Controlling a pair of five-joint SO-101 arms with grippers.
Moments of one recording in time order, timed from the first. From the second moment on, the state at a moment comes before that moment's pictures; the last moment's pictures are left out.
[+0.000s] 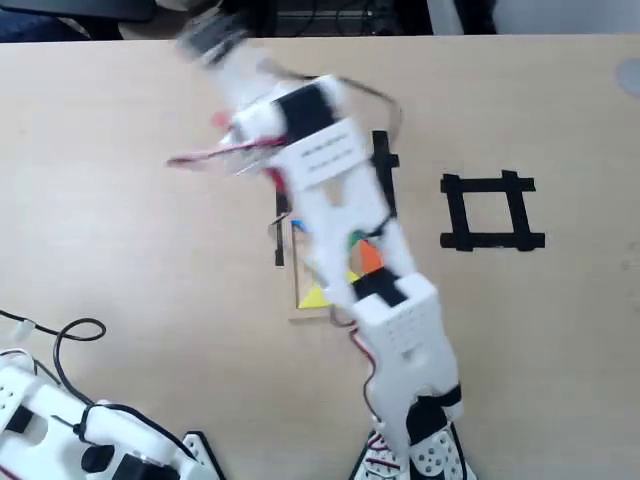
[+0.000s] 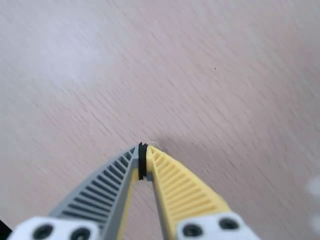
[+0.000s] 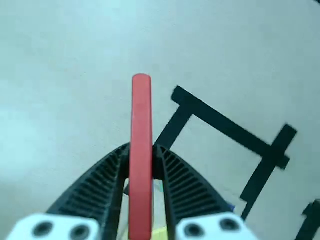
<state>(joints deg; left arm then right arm) -71.6 -46.5 73.3 57.2 -17.6 -27.0 33.7 -64.3 99.1 2.6</state>
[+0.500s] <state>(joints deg) -71.6 -46.5 73.3 57.2 -17.6 -26.2 5.1 -11.0 88.7 -15.1</state>
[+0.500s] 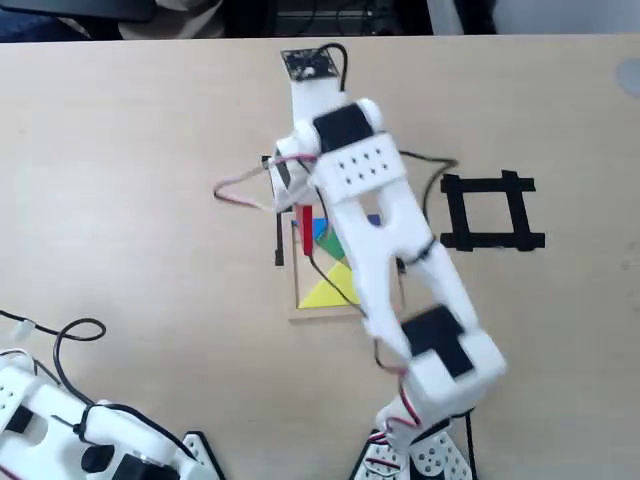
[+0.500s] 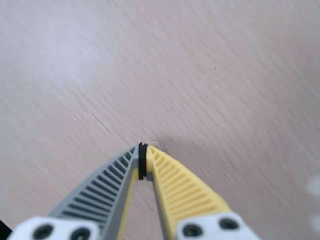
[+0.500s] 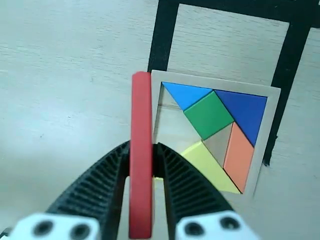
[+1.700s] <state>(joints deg) -68.6 -46.5 74.9 56.8 -19.2 -26.7 6.6 23.7 53.3 -12.9</state>
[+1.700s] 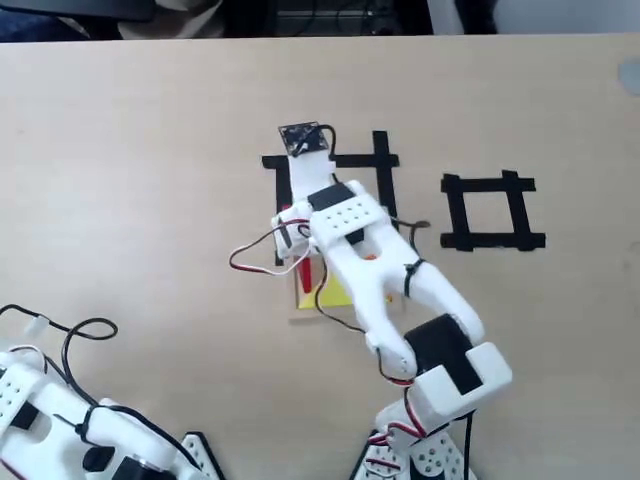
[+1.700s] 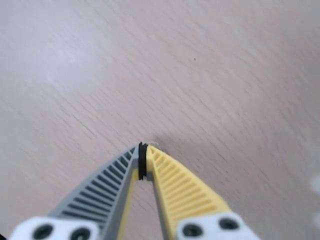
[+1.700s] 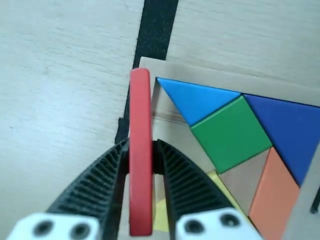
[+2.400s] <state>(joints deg) -68.6 -46.5 74.9 56.8 -19.2 -26.7 11.5 23.7 52.4 -15.7</state>
